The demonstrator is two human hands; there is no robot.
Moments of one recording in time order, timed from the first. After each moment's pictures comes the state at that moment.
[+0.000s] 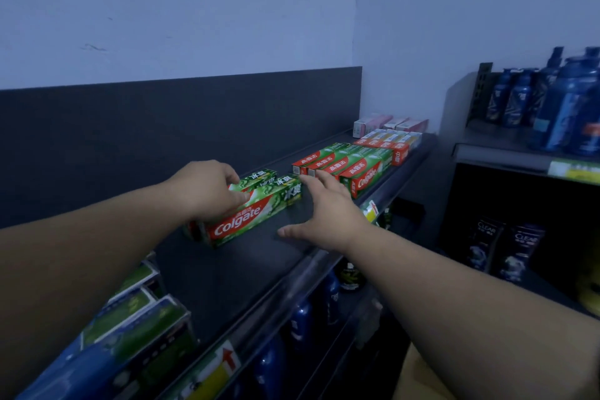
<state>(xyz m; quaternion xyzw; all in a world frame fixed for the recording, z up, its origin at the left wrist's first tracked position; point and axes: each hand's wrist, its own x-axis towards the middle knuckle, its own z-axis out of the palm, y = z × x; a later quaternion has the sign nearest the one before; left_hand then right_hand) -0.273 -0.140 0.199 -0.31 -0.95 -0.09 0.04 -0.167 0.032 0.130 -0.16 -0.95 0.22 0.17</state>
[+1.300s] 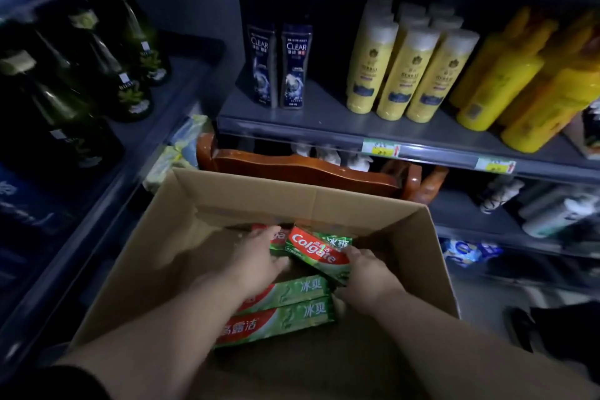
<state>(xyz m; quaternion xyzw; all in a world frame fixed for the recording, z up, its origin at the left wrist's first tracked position) 0.039 0.115 -0.172 -0.50 -0.79 -0.12 -0.33 0.228 0.175 -0.184 -0.59 -0.74 0.26 -0.15</state>
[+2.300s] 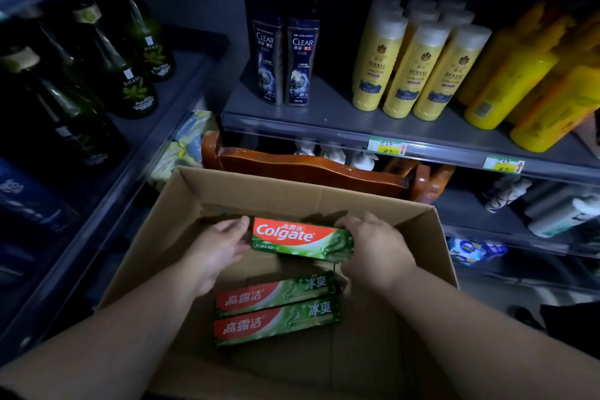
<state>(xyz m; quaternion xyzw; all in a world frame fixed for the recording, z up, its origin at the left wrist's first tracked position) -0.011 0.104 -0.168 -0.18 -0.72 -0.41 -0.53 0.213 0.188 -0.121 -0.51 -0.84 0.16 -0.09</state>
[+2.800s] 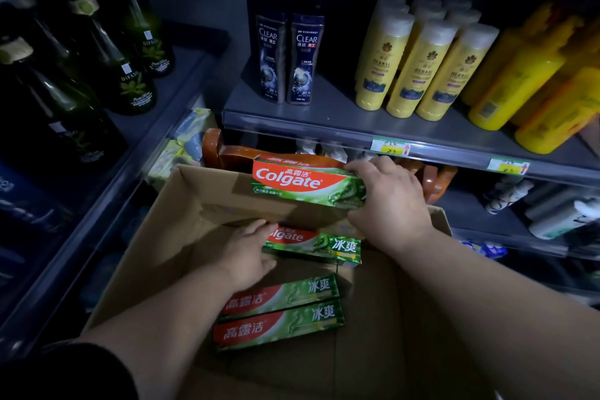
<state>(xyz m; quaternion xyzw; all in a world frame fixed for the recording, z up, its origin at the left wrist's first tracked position) -0.004 0.123 -0.208 -0.57 -0.76 -0.06 -0.32 0.194 0.218 -0.085 -0.52 -0.85 0.08 0.05</state>
